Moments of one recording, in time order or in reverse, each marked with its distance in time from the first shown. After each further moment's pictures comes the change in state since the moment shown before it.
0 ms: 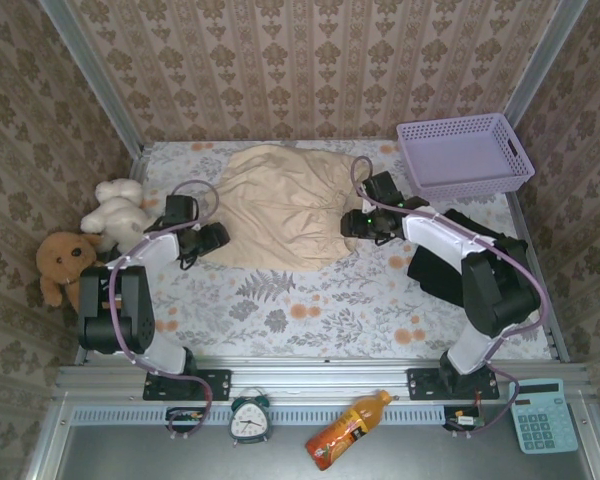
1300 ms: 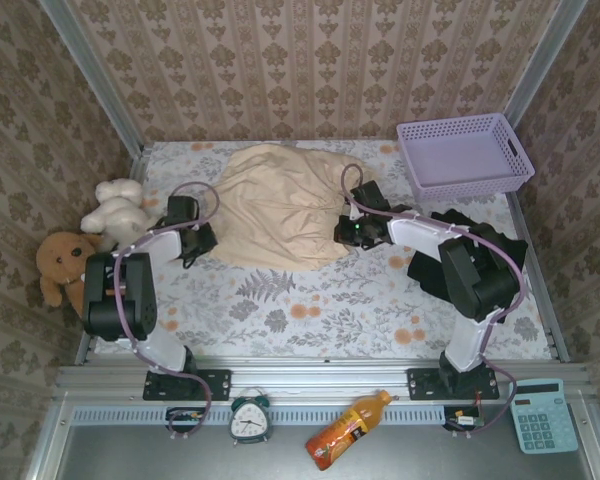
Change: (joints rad) left arm 0.009 0.068 0.009 0.056 -0.081 -0.008; right arm 0.019 0.108 -0.035 0.160 -0.106 0.127
